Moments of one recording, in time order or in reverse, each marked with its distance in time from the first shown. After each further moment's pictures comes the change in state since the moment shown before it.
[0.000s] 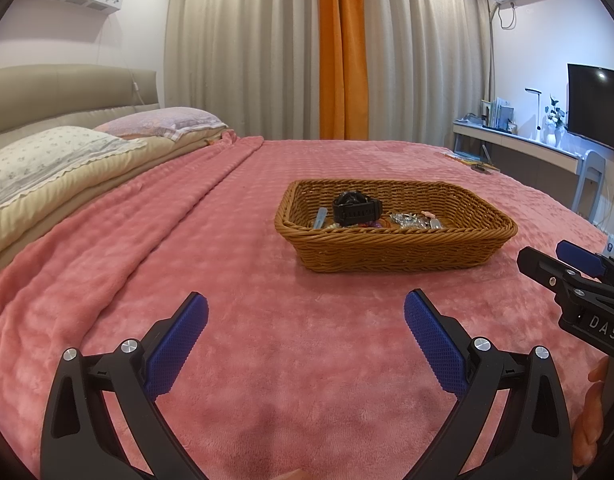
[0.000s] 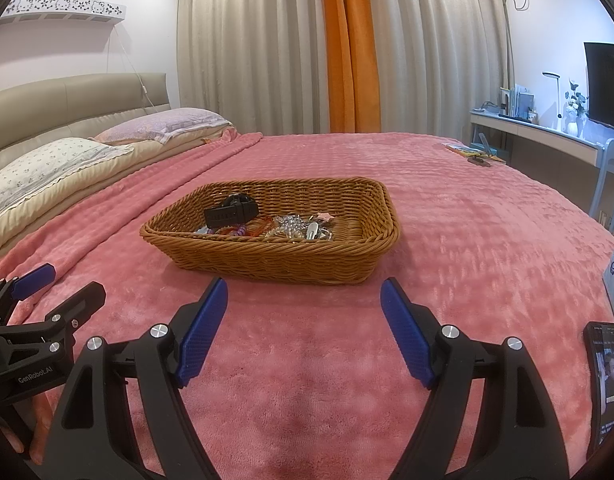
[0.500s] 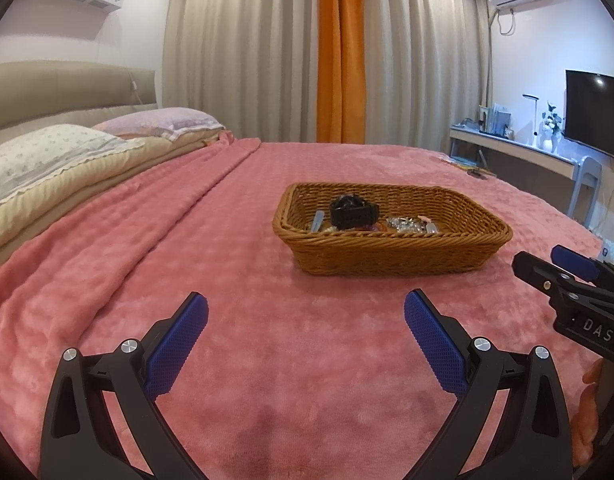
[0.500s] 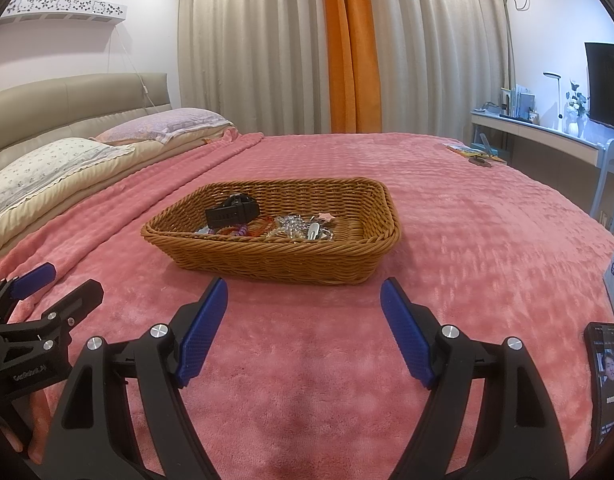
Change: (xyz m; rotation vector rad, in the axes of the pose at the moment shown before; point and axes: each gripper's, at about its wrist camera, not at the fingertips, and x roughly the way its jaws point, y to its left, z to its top) left arm -0.001 0.003 0.001 -0.014 -0.007 -0.010; right arm 0.000 0.001 0.000 0.001 0.000 -0.001
